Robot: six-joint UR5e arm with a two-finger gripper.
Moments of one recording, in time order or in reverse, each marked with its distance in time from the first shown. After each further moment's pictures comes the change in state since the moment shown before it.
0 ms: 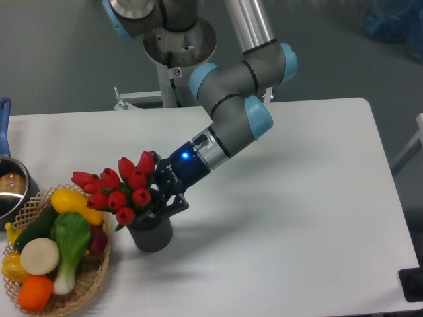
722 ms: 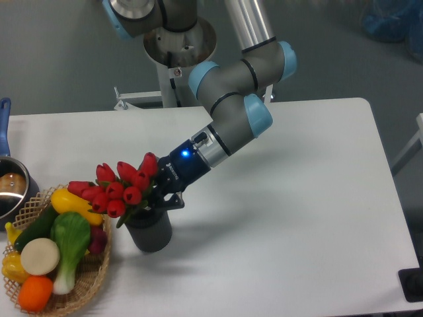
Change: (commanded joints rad) arm 0.009 0.012 -0.011 -0.002 -0.009 -0.012
